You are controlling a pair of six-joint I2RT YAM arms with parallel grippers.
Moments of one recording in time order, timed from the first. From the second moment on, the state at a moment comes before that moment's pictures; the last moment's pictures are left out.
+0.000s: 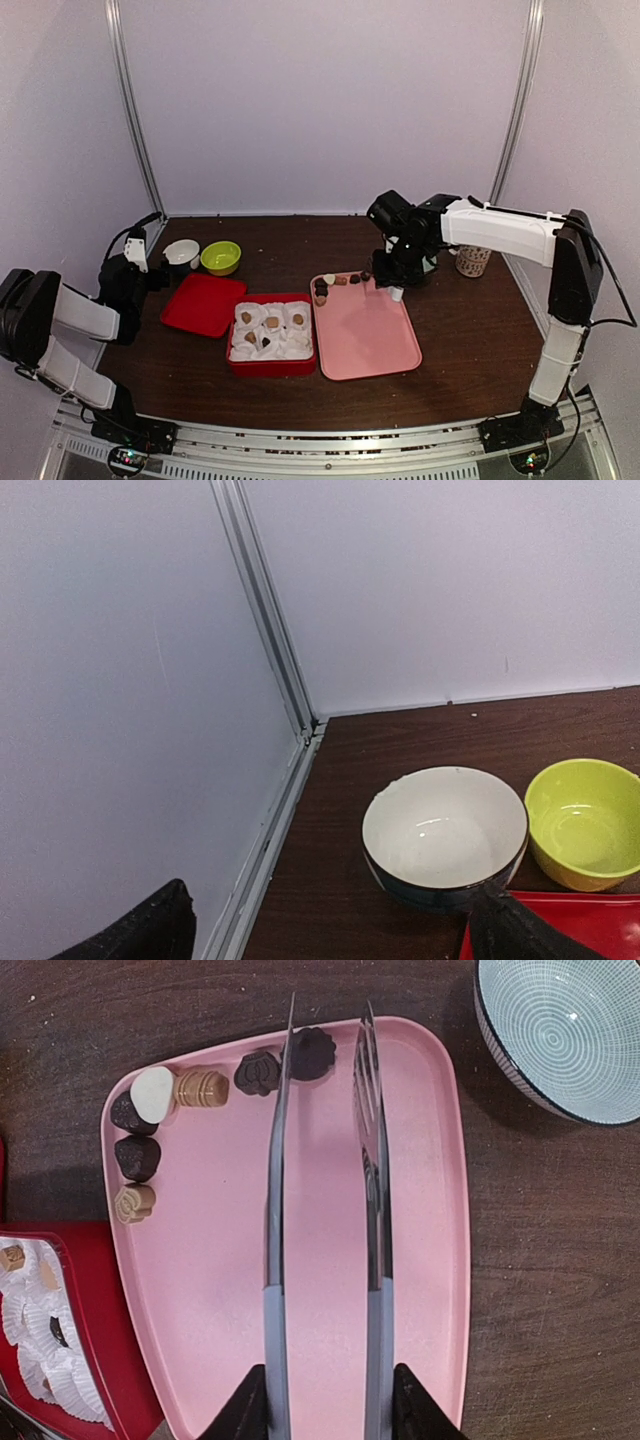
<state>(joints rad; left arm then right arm) -0.02 1.42 0.30 1.02 -0.24 0.20 0.71 1.85 1.54 -0.89 0.10 0.71</state>
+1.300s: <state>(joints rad) -0.02 1.42 0.30 1.02 -0.24 0.20 0.71 2.03 1.74 -1.01 0.09 0.64</state>
